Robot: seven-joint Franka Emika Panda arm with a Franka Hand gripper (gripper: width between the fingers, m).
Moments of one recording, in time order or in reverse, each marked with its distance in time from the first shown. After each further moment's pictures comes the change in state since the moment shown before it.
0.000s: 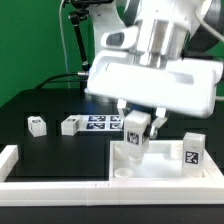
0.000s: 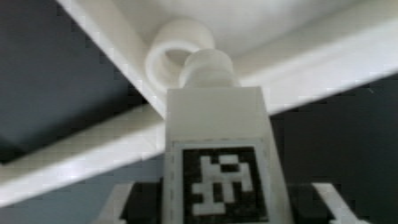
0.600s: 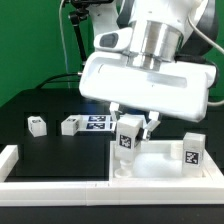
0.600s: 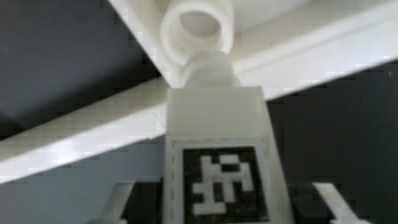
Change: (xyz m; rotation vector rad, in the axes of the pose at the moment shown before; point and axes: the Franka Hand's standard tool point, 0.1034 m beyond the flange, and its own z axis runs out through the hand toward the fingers) arm -0.014 0.005 0.025 -0.025 0.022 -0.036
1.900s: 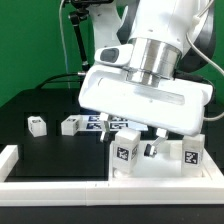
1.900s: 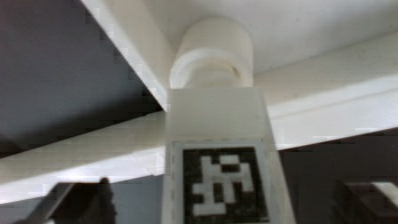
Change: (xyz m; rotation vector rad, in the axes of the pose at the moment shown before) arm -0.011 0.004 0.016 -0.022 0.003 -0.025
